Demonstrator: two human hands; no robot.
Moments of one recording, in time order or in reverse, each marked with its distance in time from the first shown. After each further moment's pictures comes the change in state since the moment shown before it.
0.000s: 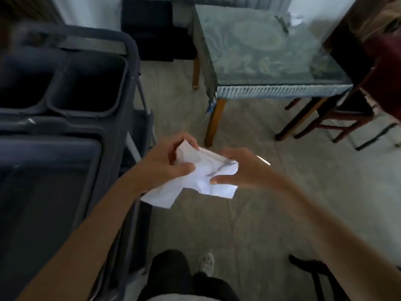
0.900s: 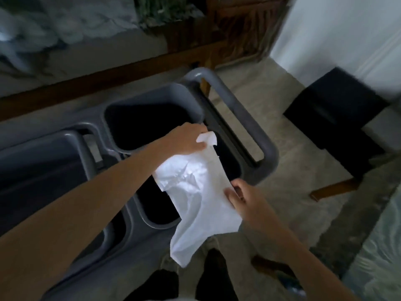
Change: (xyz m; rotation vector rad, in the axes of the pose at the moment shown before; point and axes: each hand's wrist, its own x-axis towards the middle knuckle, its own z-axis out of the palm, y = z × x) left_hand 0.196 -0.124 -0.412 0.676 0.714 -0.816; right_hand 0.557 -0.023 0.027 -0.082 -0.594 -0.380
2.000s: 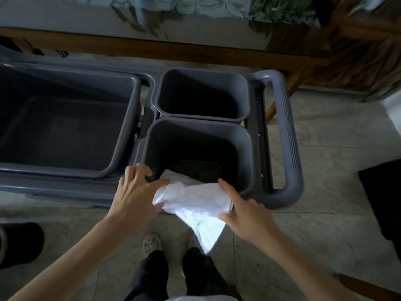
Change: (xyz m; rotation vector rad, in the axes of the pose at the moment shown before) left_hand -0.194 0.083 0.136 0.047 0.378 -0.817; right_hand 0.048 0.032 -0.047 -0.563 -0.494 -0.533
